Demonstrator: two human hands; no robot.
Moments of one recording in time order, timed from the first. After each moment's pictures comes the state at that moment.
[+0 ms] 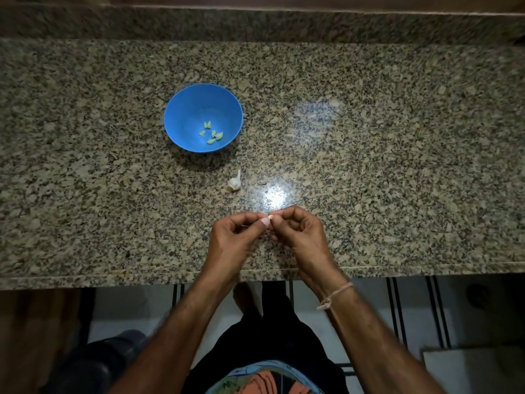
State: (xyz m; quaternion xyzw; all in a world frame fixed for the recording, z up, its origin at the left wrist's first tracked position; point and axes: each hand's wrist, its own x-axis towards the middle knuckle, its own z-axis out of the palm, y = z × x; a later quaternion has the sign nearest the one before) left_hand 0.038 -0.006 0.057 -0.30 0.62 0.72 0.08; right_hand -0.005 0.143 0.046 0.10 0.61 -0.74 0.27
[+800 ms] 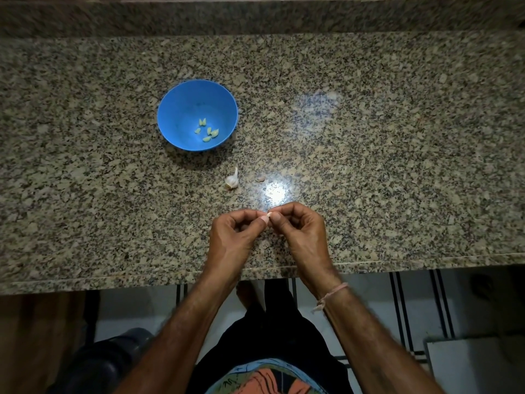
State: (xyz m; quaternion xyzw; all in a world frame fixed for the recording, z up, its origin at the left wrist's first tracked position) left_hand 0.033 0.001 0.062 -0.30 0.66 0.69 0.06; right_hand -0.002 0.139 0.033 0.08 0.66 -0.72 0.19
